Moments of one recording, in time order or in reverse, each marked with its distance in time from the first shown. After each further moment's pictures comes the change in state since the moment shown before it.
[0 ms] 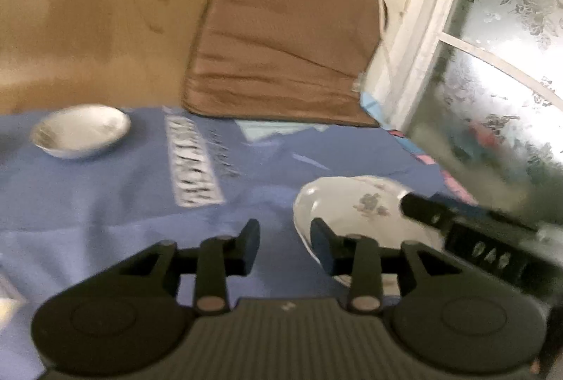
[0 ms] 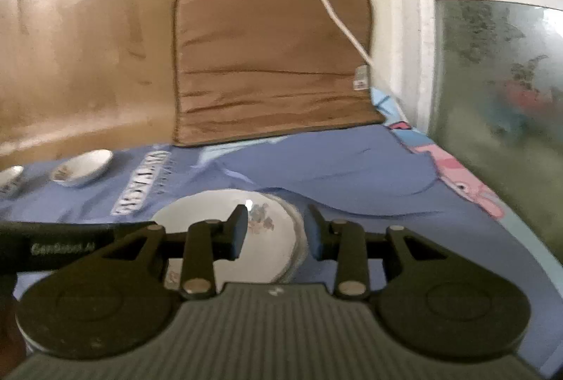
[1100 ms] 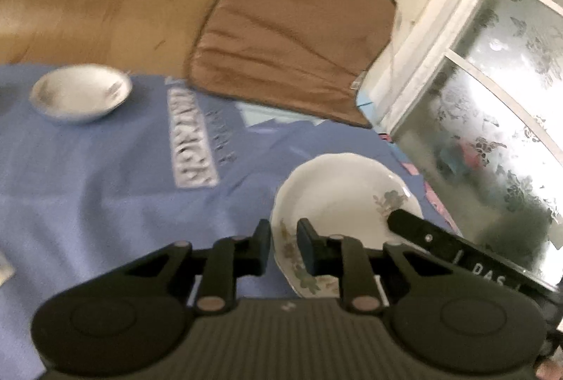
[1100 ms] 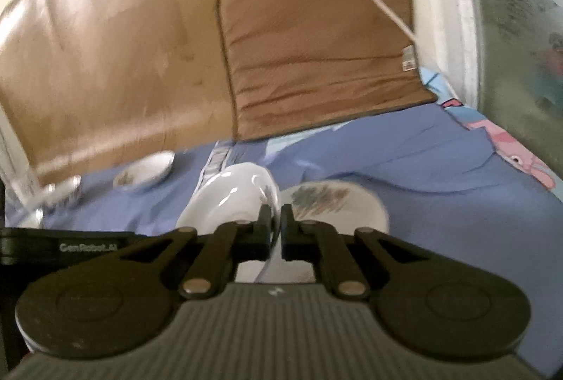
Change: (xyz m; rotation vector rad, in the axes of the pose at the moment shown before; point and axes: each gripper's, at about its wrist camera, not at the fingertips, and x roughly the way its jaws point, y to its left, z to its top) left arm 0.008 0.009 0.017 -0.150 0.096 -0.111; right arm -0.010 -0.001 0.004 0.123 0.045 0.145
